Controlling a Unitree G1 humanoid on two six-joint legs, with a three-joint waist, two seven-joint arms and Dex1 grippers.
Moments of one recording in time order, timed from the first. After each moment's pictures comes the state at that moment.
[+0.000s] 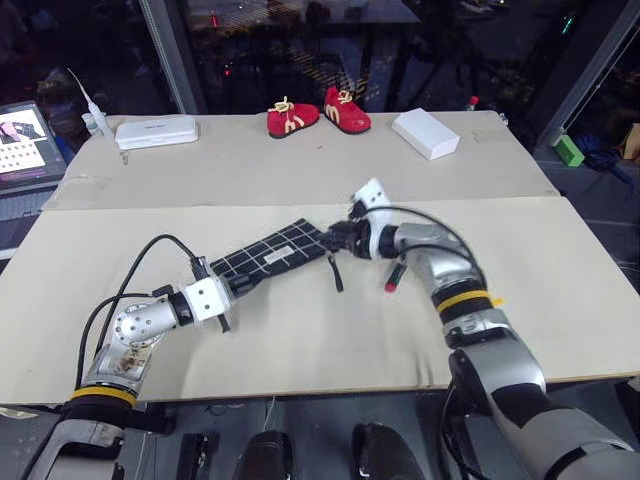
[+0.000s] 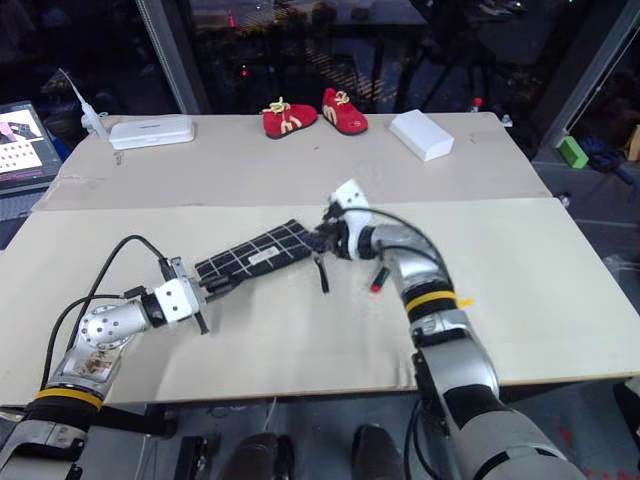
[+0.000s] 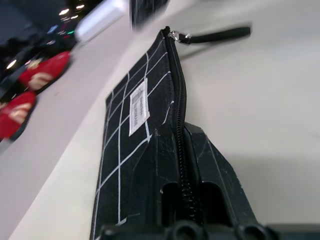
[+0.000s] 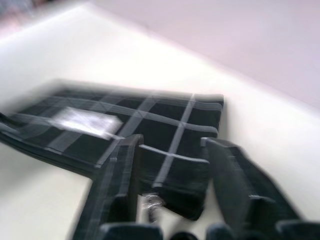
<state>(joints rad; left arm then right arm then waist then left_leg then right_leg) -0.28 0.63 -0.04 0.28 -0.08 -0.46 -0.76 -0.96 -0.25 0.01 0.53 0.23 0.55 0.88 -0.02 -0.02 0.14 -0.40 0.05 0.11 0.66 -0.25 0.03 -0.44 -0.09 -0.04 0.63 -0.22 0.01</state>
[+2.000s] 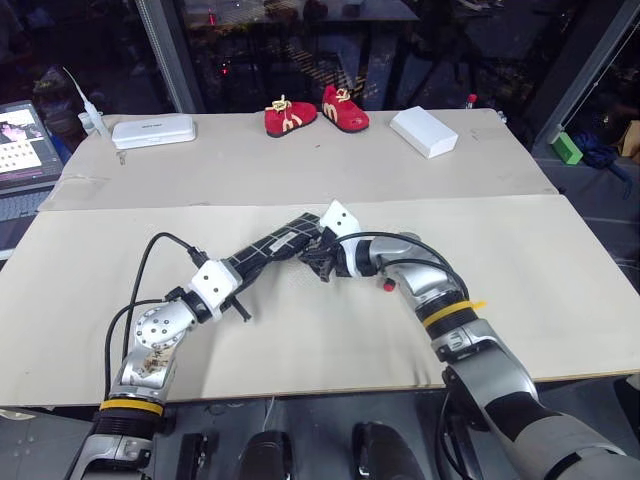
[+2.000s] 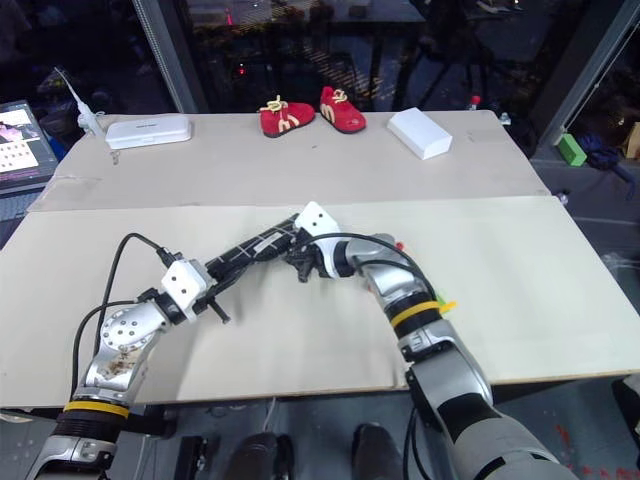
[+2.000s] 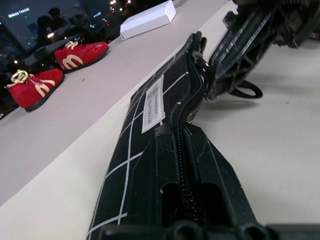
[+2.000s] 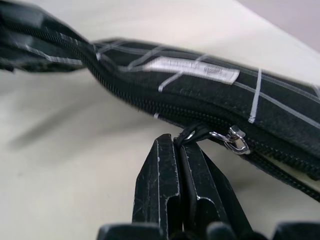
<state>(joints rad) -0.24 0.49 0.00 0.17 -0.10 -0.28 -0.68 -0.90 -0.17 0.28 0.57 0.03 0.38 0.87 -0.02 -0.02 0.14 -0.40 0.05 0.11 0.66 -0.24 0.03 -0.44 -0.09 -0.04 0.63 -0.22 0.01</state>
